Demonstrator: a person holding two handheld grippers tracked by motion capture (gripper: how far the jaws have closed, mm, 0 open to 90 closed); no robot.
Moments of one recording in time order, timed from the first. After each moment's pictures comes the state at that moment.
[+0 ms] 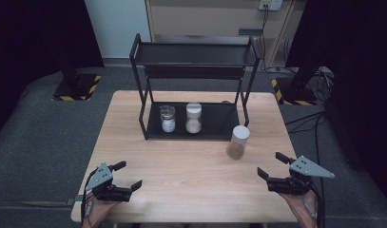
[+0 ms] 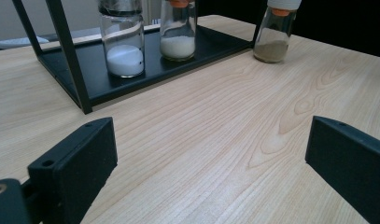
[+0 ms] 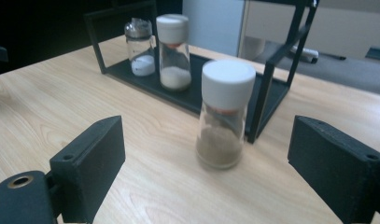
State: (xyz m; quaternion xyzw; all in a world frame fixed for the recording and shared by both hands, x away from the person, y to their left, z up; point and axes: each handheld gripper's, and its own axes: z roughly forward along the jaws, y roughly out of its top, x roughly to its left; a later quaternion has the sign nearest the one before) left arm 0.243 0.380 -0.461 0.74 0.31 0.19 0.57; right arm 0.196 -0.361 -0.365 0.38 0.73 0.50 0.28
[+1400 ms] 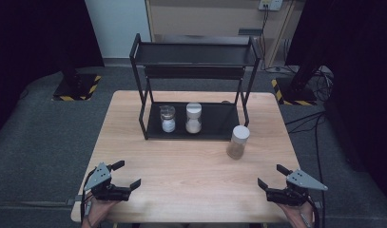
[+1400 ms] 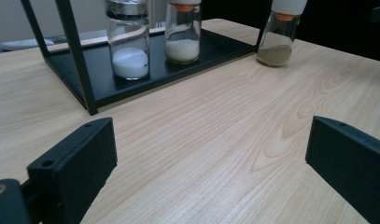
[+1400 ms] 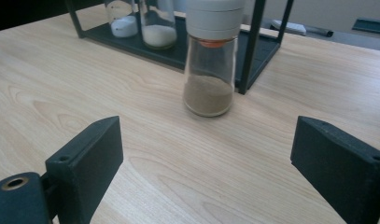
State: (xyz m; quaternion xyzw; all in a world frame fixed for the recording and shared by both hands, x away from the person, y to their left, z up) left arm 0.240 0.382 -0.463 0.73 0.32 0.19 0.58; right arm 0.181 -0.362 -0.405 0.41 0.73 0.48 0.28
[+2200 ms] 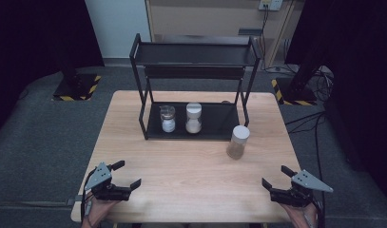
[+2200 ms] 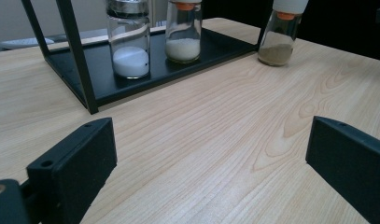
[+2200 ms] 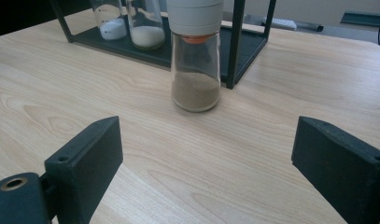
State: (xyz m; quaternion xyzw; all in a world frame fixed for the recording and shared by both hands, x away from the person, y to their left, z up) left arm 0.241 0.381 -0.461 0.73 0.32 0.19 0.57; right arm 0.177 -0.369 -0.407 0.42 0.71 0.48 0.28
